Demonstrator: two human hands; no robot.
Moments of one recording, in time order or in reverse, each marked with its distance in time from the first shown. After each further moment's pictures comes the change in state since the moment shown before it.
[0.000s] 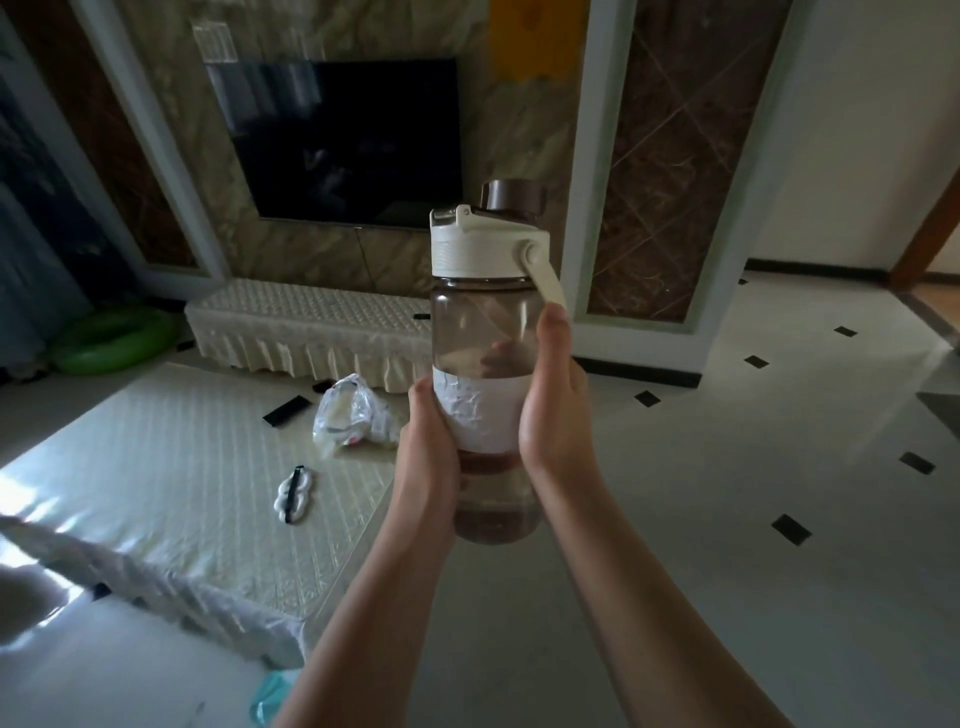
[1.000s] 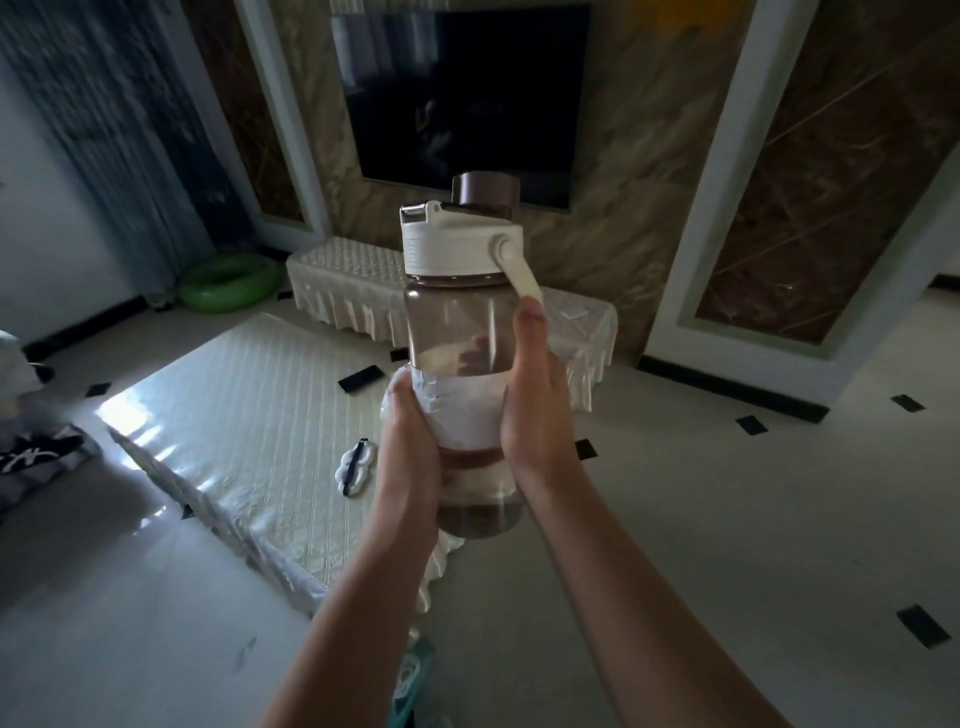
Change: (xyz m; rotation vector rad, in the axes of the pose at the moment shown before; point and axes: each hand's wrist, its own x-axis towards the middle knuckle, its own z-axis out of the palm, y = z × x) left_hand 0.119 -0.001 -0.038 -0.095 0.166 0.091; right_hand 0.092 0.067 0.092 -0.027 -0.306 0.156
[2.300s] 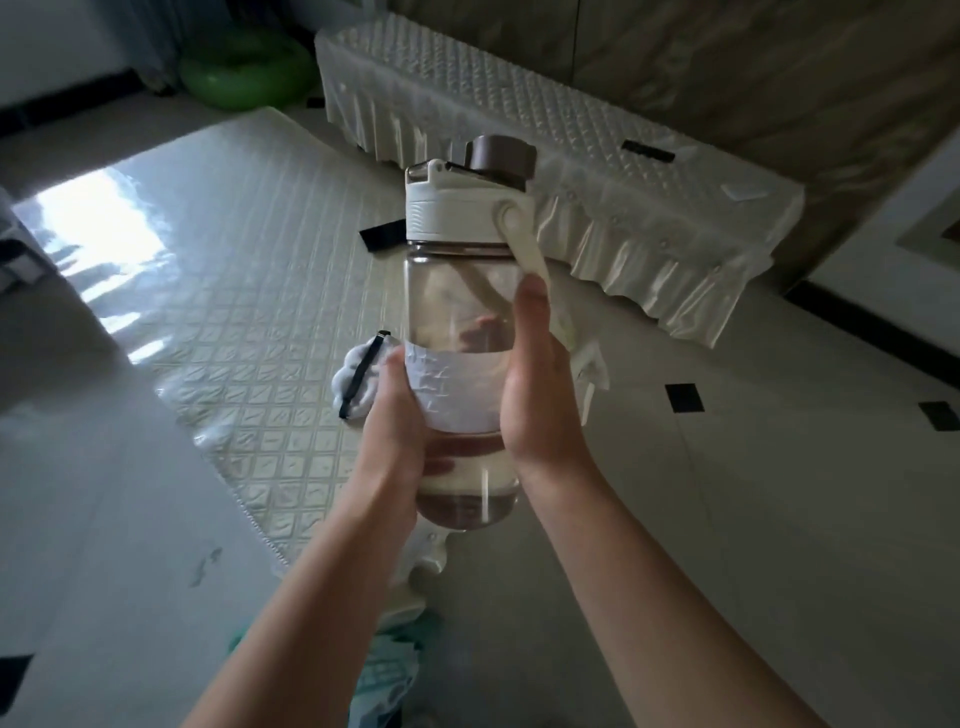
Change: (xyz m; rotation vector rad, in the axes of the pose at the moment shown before) left_hand 0.356 -0.303 -0.155 0.012 0.237 -0.288; right_hand 0.239 0.415 0.124 -0.169 -0.212 0.241
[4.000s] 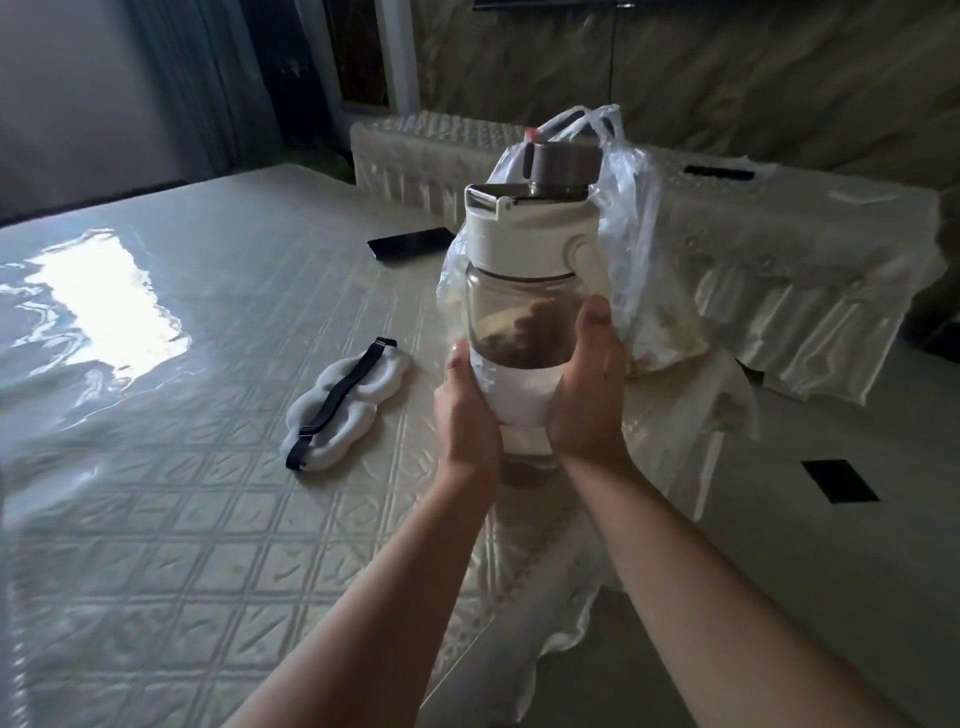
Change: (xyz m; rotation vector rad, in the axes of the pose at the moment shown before) left_hand 0.329 -0.243 -0.001 -0.343 -0.028 0.450; right_hand 0.224 0.327 0.043 0.266 0.177 -0.597
